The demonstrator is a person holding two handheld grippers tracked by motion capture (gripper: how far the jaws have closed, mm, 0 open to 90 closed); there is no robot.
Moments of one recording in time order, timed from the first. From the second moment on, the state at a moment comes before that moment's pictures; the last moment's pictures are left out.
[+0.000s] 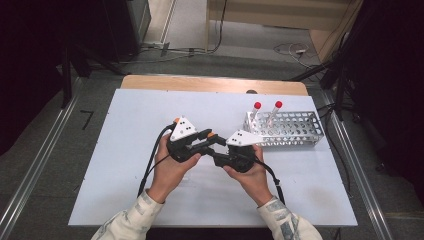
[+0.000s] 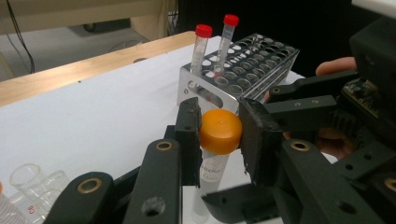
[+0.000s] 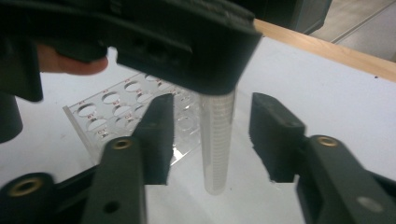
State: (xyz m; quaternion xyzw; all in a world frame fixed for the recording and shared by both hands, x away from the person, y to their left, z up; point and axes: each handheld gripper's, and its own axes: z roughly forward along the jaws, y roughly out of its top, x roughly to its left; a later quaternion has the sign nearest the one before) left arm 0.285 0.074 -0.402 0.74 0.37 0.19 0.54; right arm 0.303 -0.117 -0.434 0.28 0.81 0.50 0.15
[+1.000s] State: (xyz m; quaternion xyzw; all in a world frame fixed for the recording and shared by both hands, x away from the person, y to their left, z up) left arm 0.290 0.143 -0.370 0.69 0.42 0.22 0.55; right arm 0.307 -0.132 -0.435 0.30 0.79 0.51 0.14
